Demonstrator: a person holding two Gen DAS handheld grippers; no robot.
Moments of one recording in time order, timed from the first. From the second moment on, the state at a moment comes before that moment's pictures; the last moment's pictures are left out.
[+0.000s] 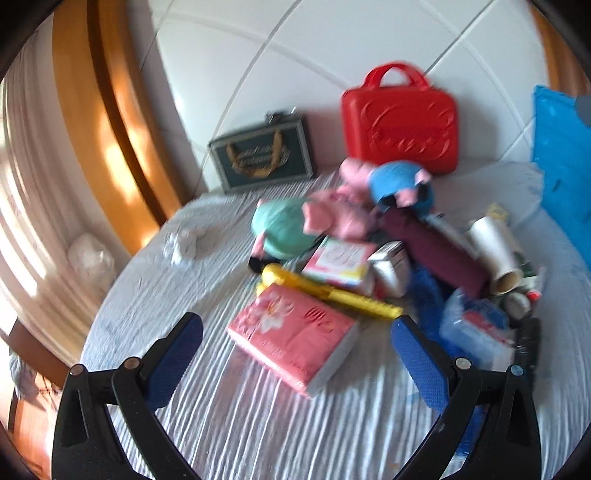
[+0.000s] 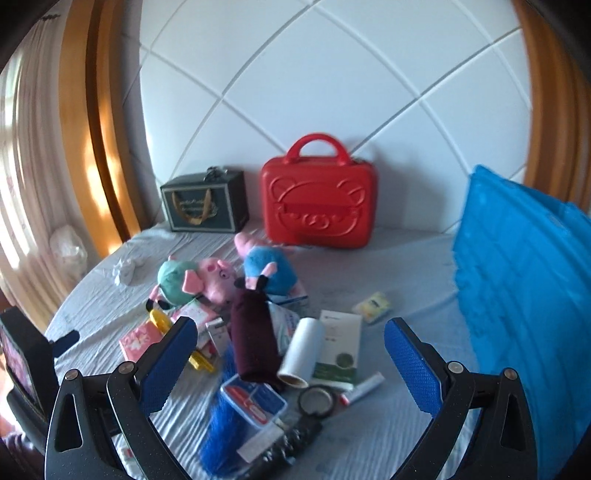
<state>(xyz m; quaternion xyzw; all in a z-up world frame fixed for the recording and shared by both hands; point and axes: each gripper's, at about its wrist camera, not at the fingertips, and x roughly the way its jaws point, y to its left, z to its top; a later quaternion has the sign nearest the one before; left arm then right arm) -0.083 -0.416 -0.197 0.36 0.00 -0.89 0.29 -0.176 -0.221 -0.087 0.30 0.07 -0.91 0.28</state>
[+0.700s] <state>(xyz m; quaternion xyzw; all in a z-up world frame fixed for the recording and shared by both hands) -0.158 -0.503 -0.279 0.44 0.20 -0.78 0.39 -0.343 -0.351 -0.150 0.34 0.18 -0.83 0.40</state>
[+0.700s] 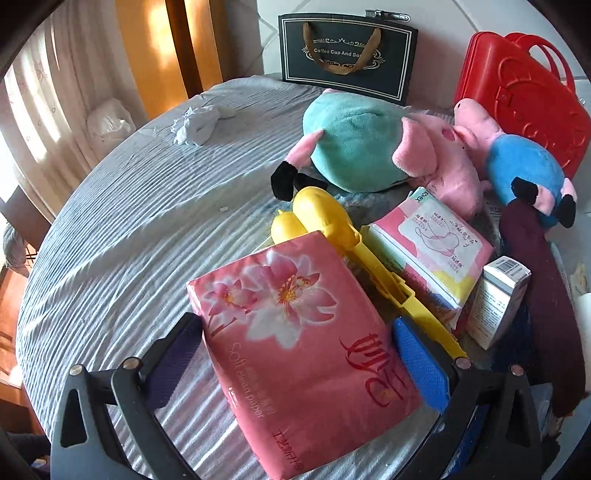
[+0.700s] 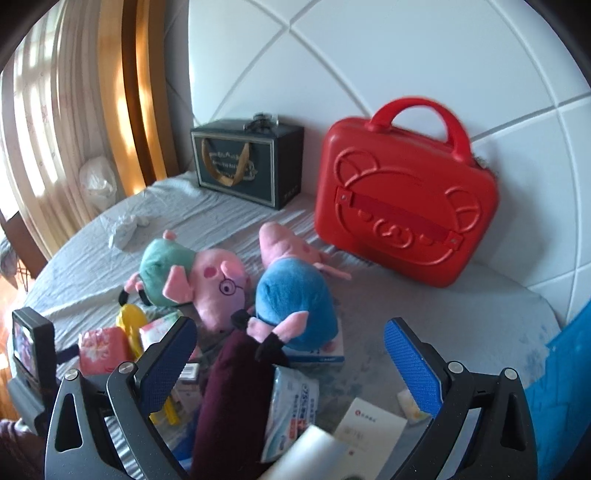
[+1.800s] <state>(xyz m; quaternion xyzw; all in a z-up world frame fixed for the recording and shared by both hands) -0.124 -0.495 -0.261 0.45 0.11 -0.83 0.32 -0.388 -0.382 -0.202 0.40 0.16 -0.82 0.38</state>
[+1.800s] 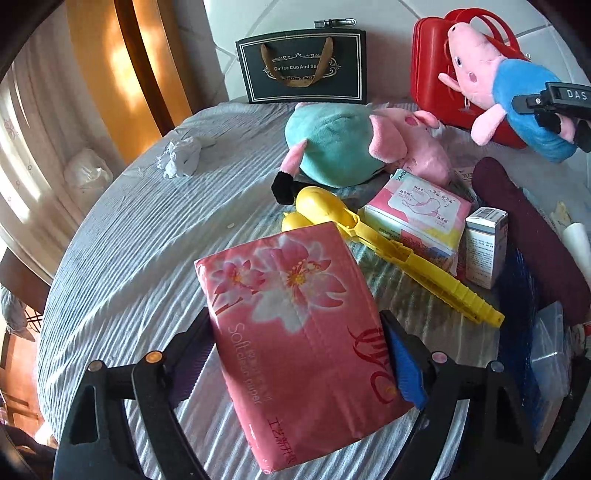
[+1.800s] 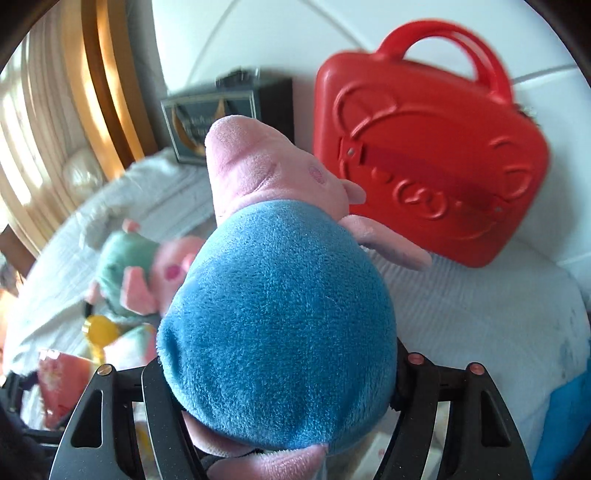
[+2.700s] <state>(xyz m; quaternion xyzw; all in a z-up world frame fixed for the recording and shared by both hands) -0.174 -0.213 -0.003 0.19 -0.14 -0.97 -0.10 -0.145 -0.059 0.040 0.23 -0.04 -0.97 0.10</state>
